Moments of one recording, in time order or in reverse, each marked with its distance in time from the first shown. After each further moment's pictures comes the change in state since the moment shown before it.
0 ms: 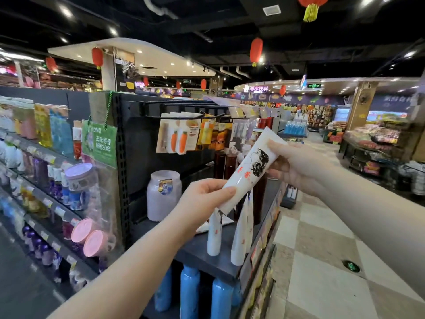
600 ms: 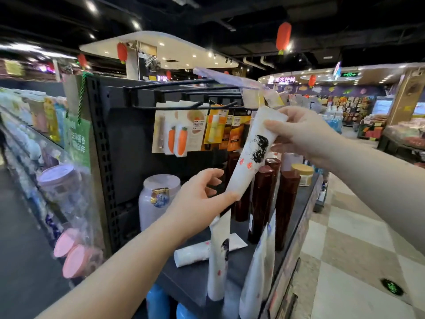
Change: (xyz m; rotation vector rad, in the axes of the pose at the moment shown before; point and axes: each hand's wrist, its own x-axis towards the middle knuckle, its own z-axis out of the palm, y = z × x) left_hand 0.093 -0.034 -0.015 0.377 0.249 -0.025; right_hand 0.144 0.000 0.005 -0.291 -0.225 -0.297
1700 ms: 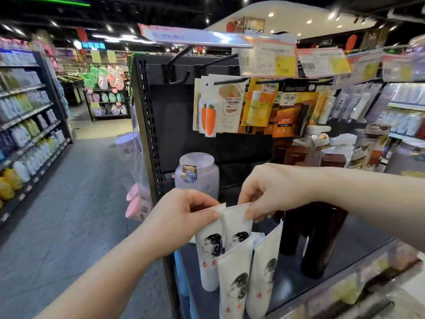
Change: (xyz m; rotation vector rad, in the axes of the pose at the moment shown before) left_hand -0.034 0.006 0.040 0.248 0.316 -0.318; right_hand 0.022 0.070 0.034 -0.610 -1.235 -0.244
